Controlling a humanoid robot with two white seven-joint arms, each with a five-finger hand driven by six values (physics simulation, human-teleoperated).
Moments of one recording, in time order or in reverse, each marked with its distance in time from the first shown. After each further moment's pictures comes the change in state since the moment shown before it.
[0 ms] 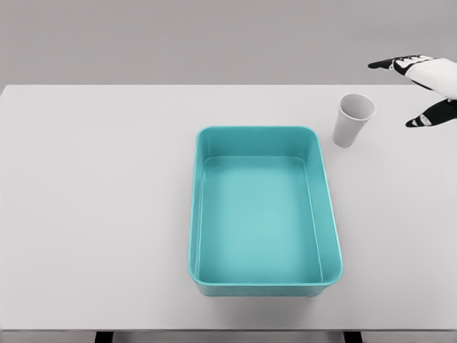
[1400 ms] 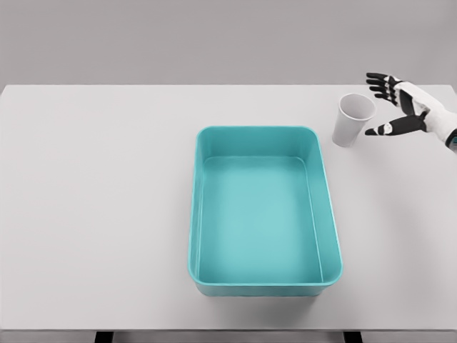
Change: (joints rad) left arm 0.000 0.000 0.000 0.000 0.000 0.000 0.000; right arm -0.141 0.310 0.040 0.693 -0.439 0.057 0.000
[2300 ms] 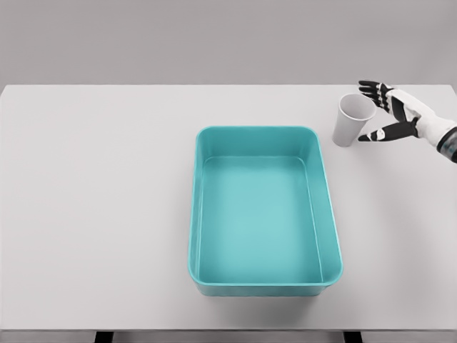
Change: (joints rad) left arm 0.000 0.000 0.000 0.000 0.000 0.000 0.000; right arm -0.005 0.019 0.019 0.042 0.006 -0.010 0.000
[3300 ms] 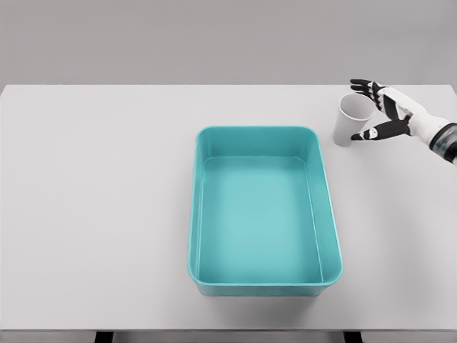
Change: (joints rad) left arm 0.000 0.000 0.000 0.000 0.000 0.000 0.000; right arm 0.000 0.014 0.016 -0.036 -0.001 0.010 0.000
